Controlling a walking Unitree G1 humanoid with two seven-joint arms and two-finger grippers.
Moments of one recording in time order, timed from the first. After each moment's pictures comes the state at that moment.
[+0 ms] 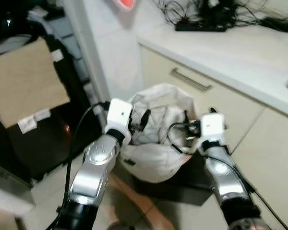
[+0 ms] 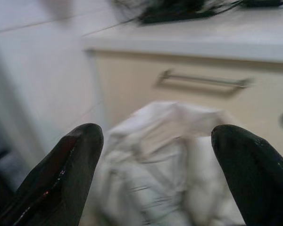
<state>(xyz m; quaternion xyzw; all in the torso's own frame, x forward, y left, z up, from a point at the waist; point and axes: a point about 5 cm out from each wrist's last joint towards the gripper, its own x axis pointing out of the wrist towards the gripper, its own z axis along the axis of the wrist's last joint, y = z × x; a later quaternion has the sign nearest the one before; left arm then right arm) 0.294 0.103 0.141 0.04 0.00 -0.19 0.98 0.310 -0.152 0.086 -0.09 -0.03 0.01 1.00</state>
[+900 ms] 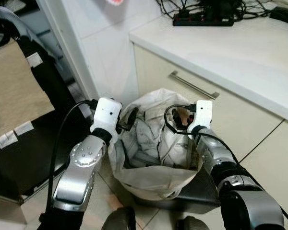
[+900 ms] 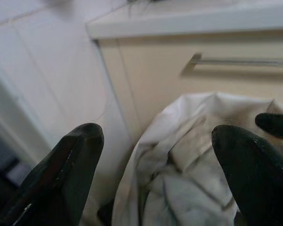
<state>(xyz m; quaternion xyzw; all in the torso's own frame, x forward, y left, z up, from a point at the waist) 0.277 0.129 0.148 0.10 0.01 -0.16 0.98 0.353 -0.135 0.066 0.08 0.16 0.07 0.98</state>
